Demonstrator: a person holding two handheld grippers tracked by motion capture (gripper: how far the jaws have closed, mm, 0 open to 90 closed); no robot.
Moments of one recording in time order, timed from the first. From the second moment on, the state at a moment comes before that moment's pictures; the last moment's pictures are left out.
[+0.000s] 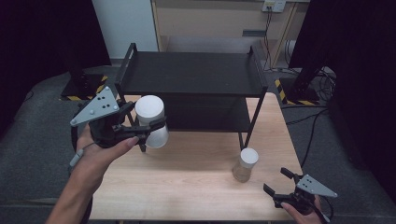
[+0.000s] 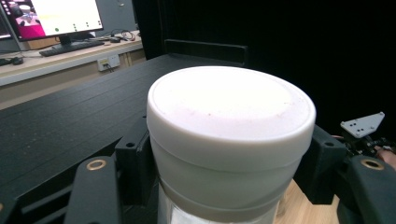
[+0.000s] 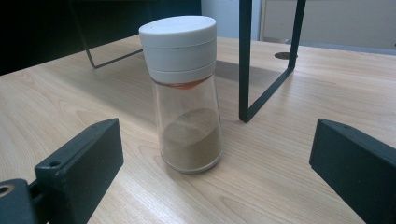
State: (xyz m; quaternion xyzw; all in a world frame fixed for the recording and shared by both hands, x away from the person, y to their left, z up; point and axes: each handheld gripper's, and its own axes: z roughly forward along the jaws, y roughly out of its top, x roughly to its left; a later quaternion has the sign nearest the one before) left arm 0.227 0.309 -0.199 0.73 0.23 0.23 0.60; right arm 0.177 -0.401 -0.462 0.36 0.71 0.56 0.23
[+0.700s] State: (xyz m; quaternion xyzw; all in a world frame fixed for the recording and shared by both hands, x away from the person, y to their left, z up) left arm 0.240 0.310 -0.170 0.73 0.24 0.23 0.60; right arm 0.178 -0.402 -0.463 0.36 0.71 0.56 0.23
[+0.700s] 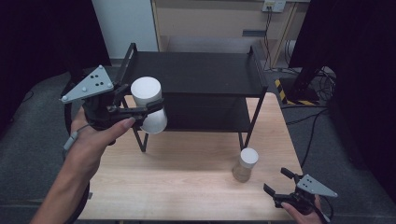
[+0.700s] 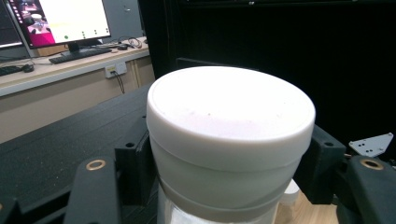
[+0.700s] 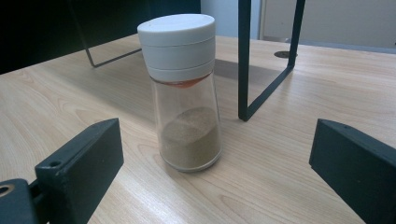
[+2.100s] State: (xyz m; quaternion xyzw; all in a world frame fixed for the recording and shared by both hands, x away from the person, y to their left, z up) left arm 0.283 0.297 -0.135 0.71 0.23 0.24 0.62; right arm 0.181 -0.401 -0.466 0.36 0.72 0.55 0.22
